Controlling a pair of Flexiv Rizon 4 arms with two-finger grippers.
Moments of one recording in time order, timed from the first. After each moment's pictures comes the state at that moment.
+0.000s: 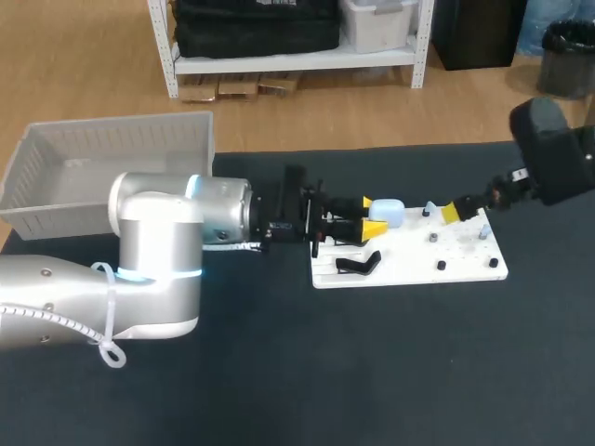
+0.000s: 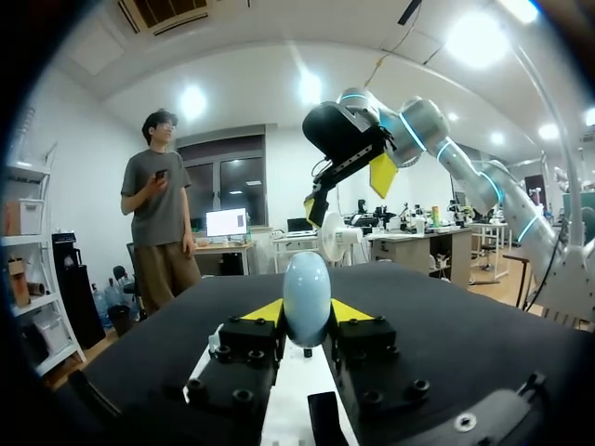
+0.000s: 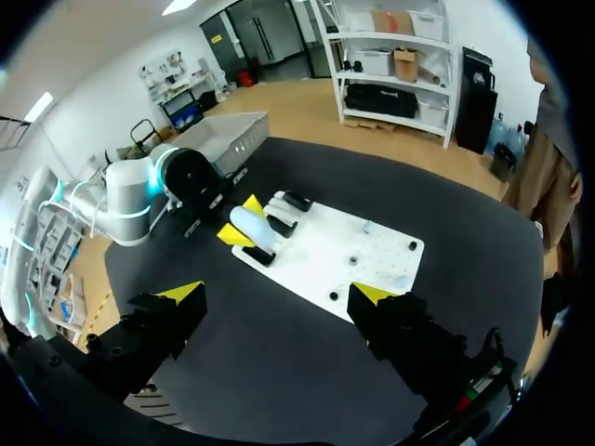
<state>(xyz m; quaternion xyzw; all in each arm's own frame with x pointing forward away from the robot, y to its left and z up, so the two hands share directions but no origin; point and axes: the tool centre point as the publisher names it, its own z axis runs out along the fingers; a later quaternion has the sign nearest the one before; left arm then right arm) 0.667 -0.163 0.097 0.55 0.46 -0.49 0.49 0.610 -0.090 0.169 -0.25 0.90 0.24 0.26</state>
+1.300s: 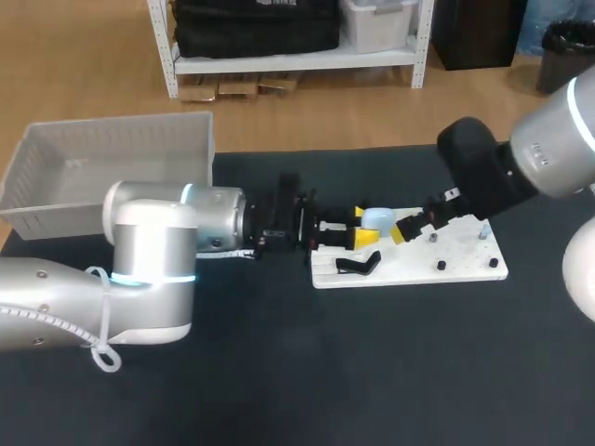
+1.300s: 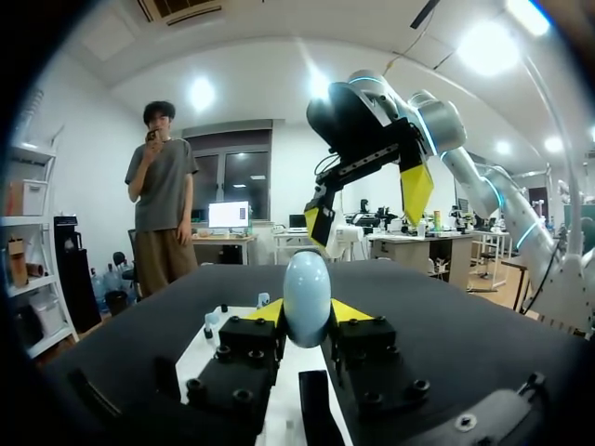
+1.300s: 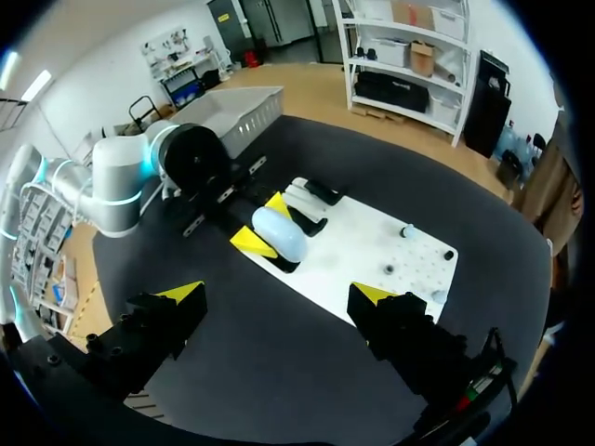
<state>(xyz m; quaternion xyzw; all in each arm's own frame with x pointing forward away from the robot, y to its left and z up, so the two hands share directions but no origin) 0.666 -0.151 0.081 0.53 0.48 -0.50 0.48 0.615 -0.033 0.134 -0.28 0.91 0.21 0.23</state>
